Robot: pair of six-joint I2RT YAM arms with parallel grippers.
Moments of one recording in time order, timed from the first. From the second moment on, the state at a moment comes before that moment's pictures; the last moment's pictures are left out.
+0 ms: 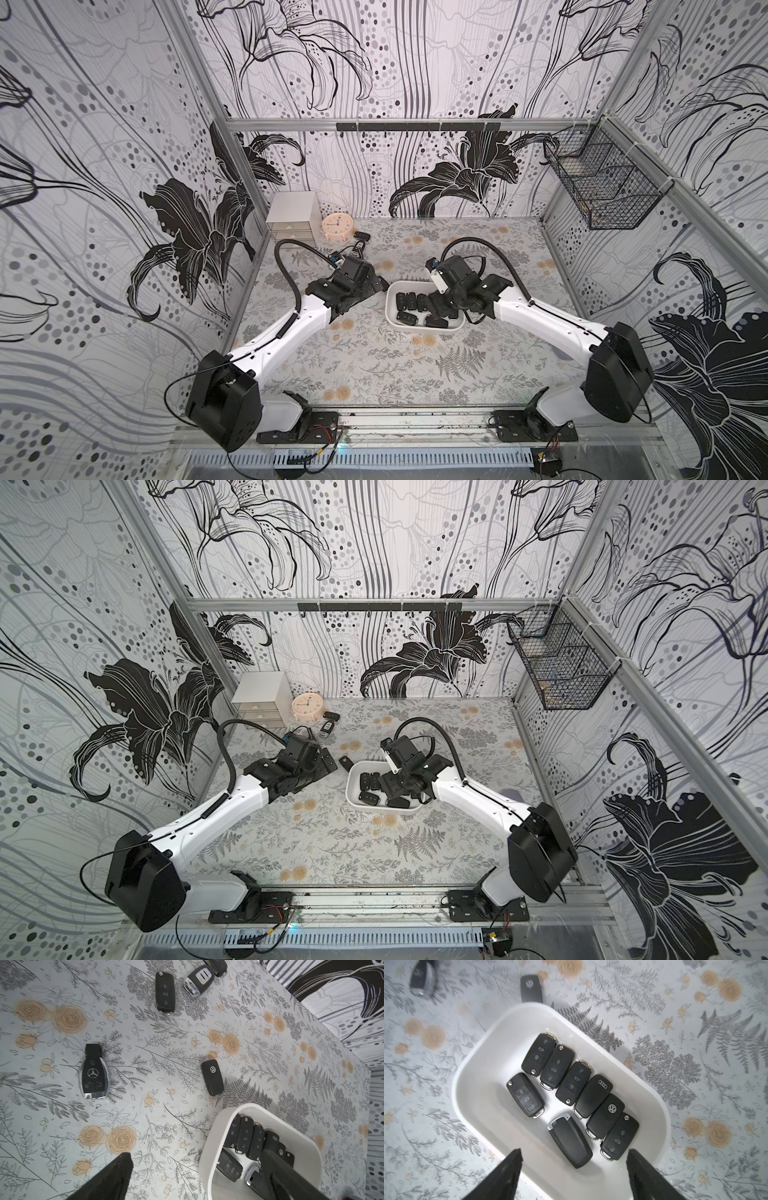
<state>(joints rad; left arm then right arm) -0.47 1.35 1.04 -0.62 -0.25 -0.93 0.71 1.46 1.13 -0.61 0.08 0.14</state>
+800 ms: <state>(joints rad) -0.16 1.63 1.08 -0.68 -0.22 -0.78 0.71 1.33 1.03 -0.45 0.01 0.43</state>
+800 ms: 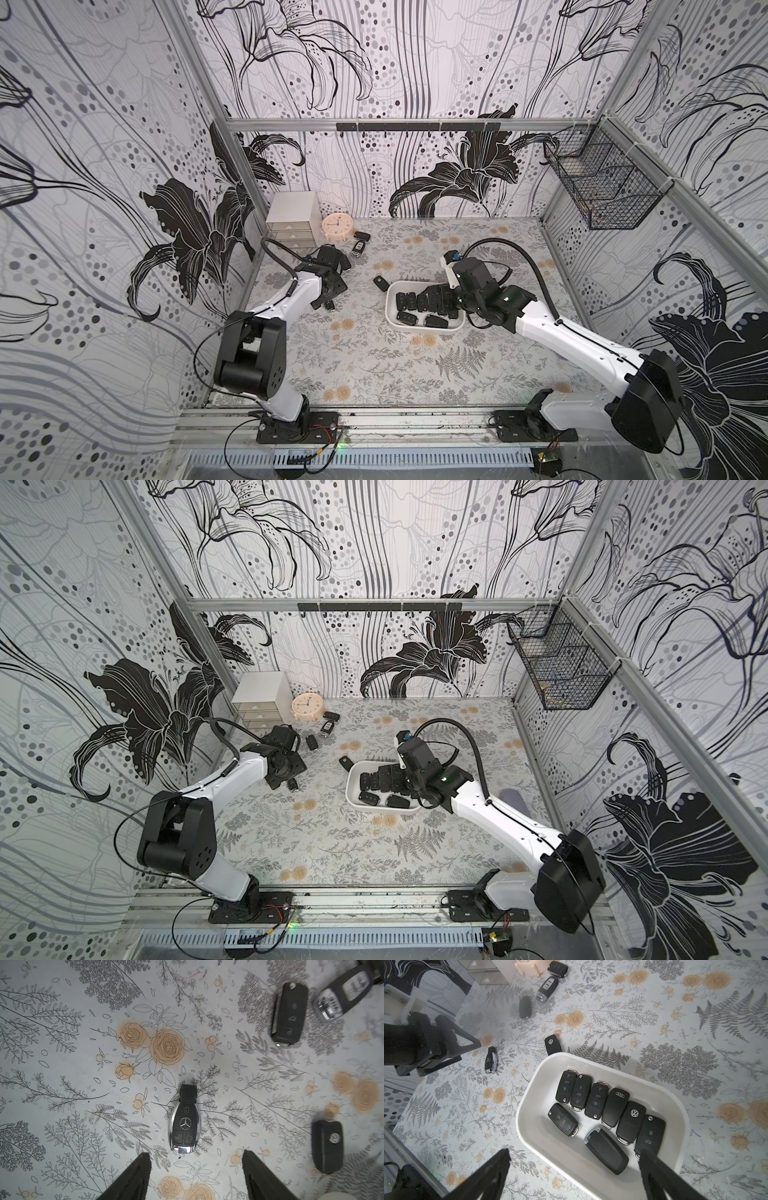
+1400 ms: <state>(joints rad) -0.12 1.81 1.09 -0.64 -0.19 -0.74 0.71 1.43 1.12 -0.44 -0.03 0.43</state>
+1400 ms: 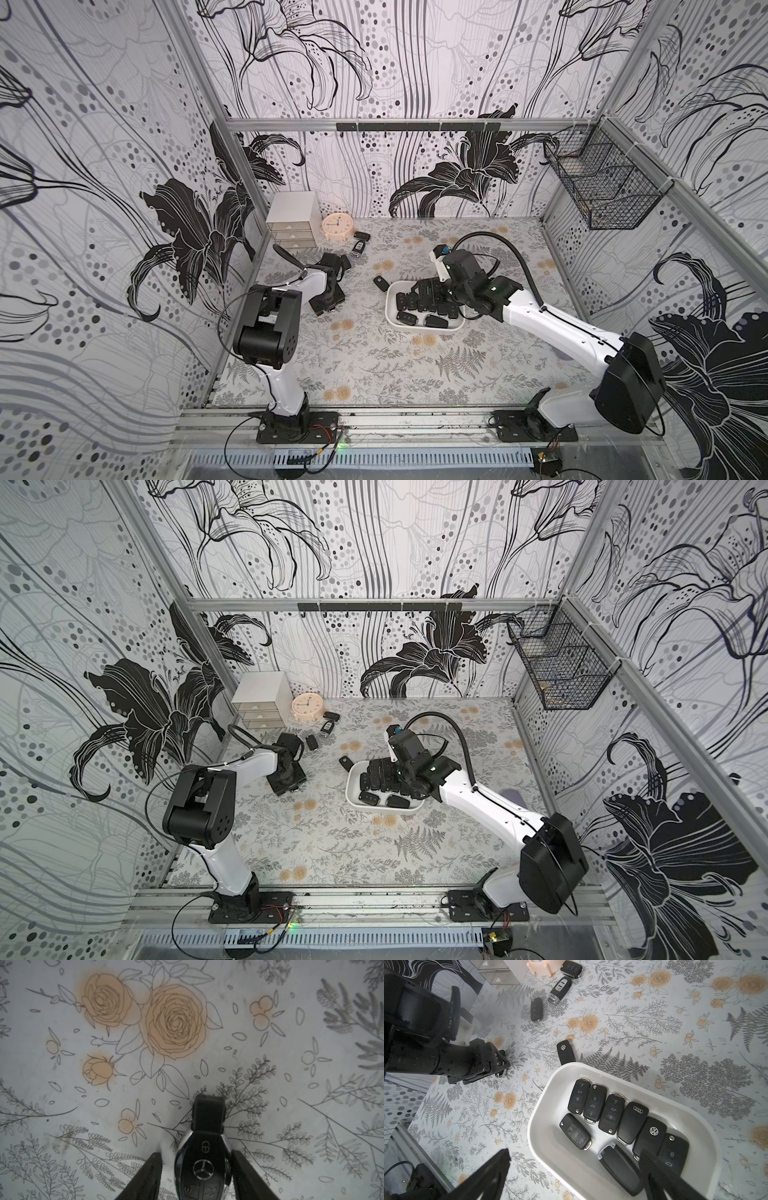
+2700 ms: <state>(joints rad) -0.57 1.66 1.35 -0.83 -0.19 -0.83 0.73 1.16 0.88 -0.40 -0.01 0.59</state>
